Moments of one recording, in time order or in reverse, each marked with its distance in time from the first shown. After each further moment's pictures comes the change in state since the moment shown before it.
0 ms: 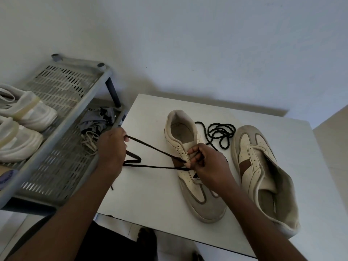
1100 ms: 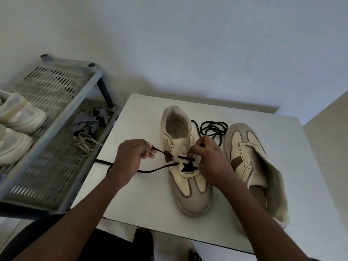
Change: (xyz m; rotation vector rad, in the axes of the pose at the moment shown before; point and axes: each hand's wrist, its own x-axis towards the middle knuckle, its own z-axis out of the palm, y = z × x) left_hand -0.038 -0.013 0.026 0.029 -0.455 0.171; right_hand 0.009 0.027 -0.015 -0.399 0.048 -0.251
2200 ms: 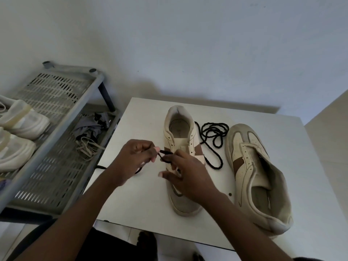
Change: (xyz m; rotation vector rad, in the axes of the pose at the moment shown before) left_hand -0.007 0.025 -0.015 0.175 -0.358 0.144; right_hand -0.010 -0.054 0.022 0.205 -0.031 -0.108
